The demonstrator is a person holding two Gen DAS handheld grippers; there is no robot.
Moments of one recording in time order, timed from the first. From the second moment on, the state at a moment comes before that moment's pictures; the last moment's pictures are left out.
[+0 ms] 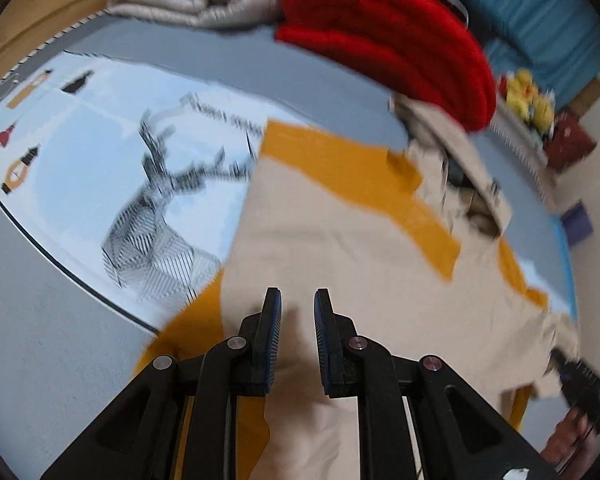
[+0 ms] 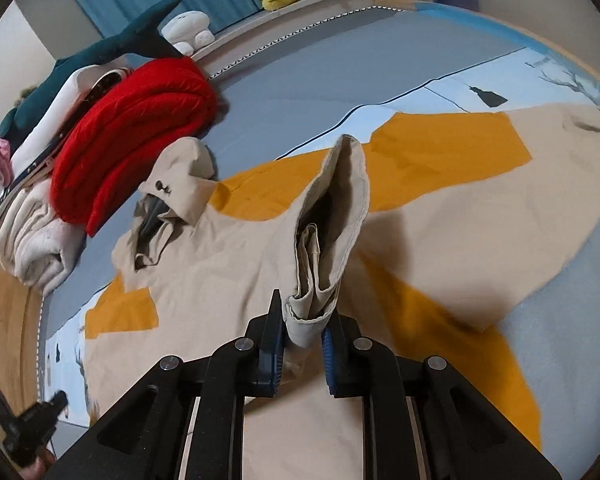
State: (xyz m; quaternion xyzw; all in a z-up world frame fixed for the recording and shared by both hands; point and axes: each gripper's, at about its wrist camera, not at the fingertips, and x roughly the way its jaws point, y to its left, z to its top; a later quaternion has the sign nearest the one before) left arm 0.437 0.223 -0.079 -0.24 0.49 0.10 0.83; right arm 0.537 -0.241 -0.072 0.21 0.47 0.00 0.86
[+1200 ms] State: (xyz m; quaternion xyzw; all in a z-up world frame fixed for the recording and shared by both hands) left arm 0.399 0.159 -0.060 -0.13 0.53 0.06 0.84; right arm 0.542 -0.303 -0.075 0.20 0.50 -0.05 0.84
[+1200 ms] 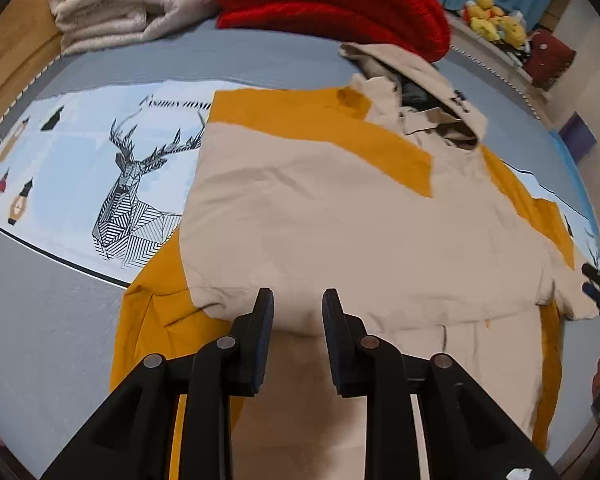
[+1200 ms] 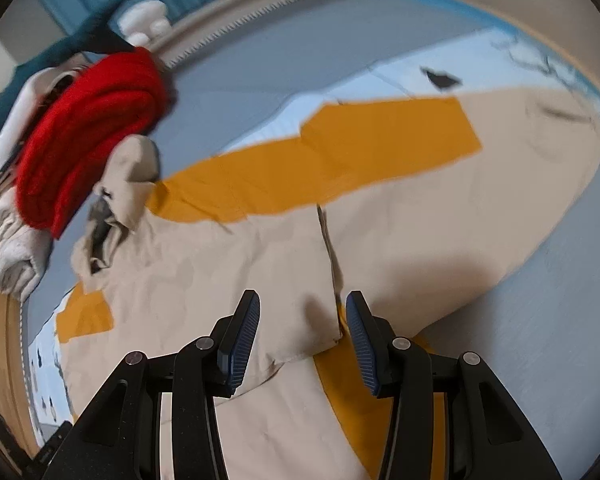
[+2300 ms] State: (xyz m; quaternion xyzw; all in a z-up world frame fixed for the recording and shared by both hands) left arm 0.425 0.095 -0.091 -0.09 0.55 0.01 0.83; right arm 0.501 -0.635 -0.096 0.27 0.41 -0.23 0.84
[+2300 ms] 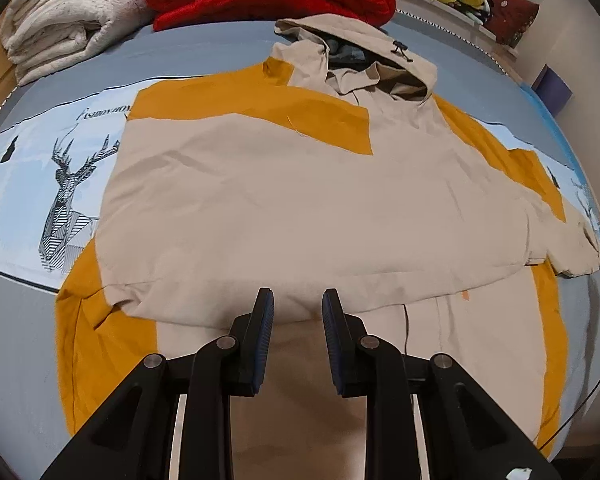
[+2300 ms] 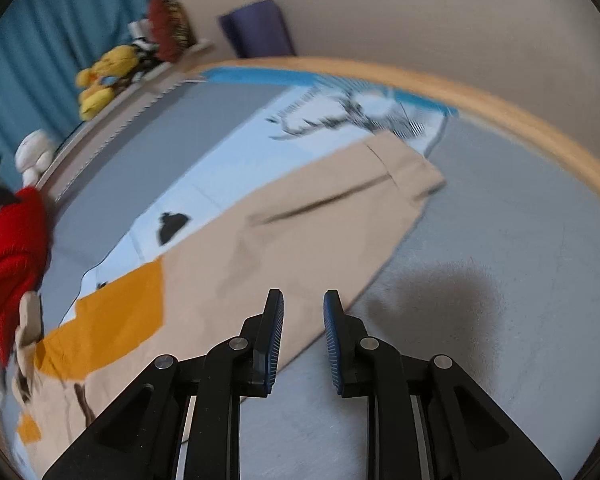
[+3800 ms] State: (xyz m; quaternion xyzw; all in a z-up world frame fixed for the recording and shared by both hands) left arm 0.434 0.130 -0.069 -0.14 0.52 0.03 0.84; right arm 0.556 -0.391 0.008 0.12 0.29 -0.02 0.95
